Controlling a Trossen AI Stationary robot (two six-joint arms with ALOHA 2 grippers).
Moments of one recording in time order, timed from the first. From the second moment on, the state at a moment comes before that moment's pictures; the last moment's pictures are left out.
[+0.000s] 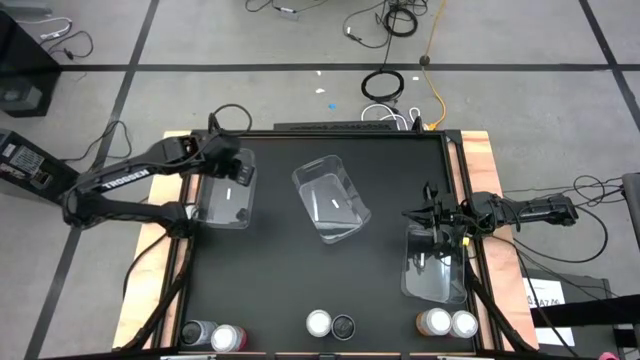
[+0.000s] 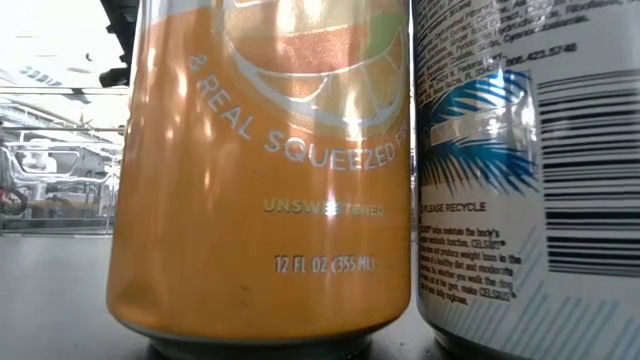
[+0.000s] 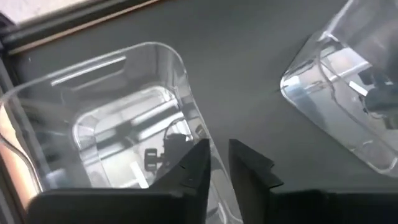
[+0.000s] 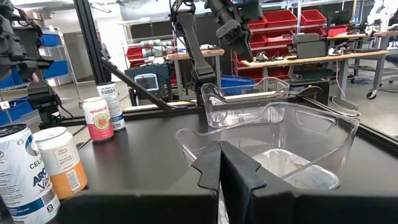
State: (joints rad) left arm 0.44 1.04 1.02 -1.06 -0.18 -0.65; right arm 0.12 0.01 0.01 0.04 0.13 0.12
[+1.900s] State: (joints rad) left arm 0.36 1.56 1.02 -0.95 0.01 -1.11; right arm 0.12 0.01 0.01 0.04 0.13 0.12
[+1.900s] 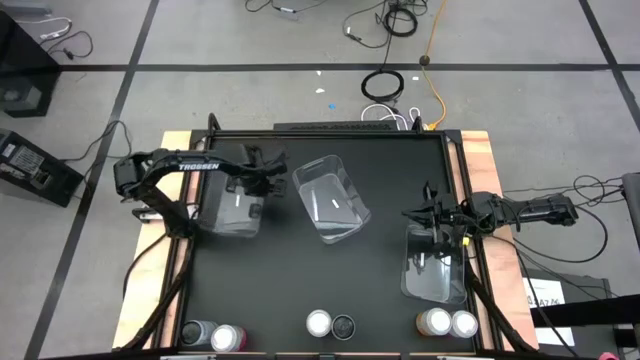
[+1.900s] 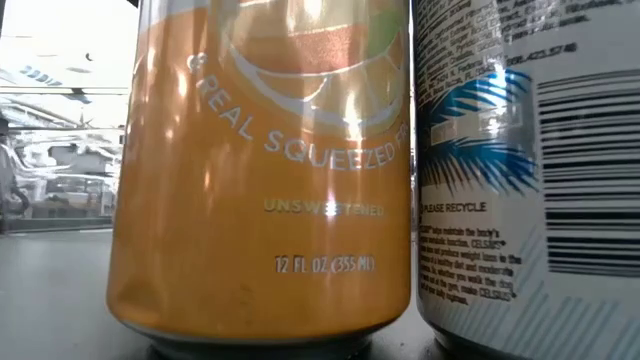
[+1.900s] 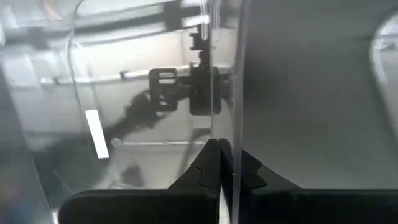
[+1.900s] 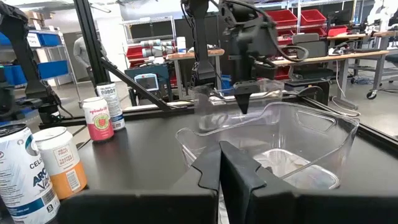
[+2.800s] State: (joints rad) left arm 0.05 1.83 1.27 -0.82 -0.04 -1.68; right arm 0.12 0.01 0.01 0.04 0.13 0.12
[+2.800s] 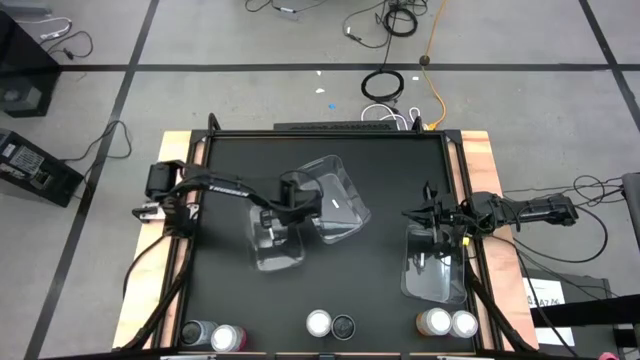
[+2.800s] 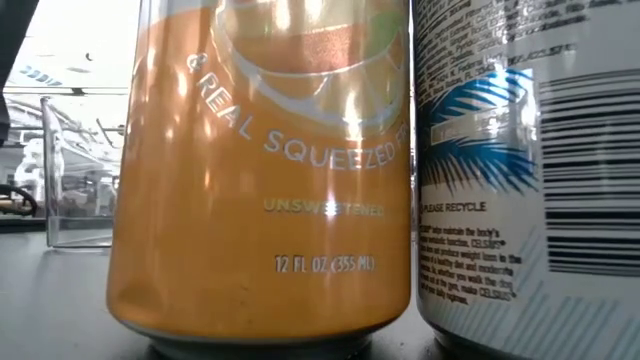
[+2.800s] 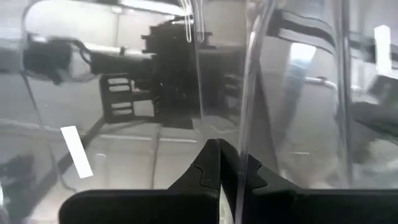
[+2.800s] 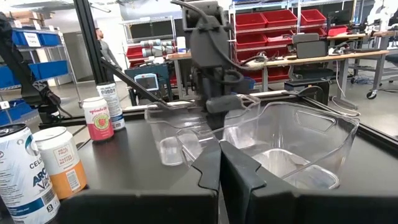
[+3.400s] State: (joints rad) left arm 0.13 1.83 1.28 -0.82 -0.06 -1.48; right arm 0.12 0.01 0.01 0.04 0.13 0.12
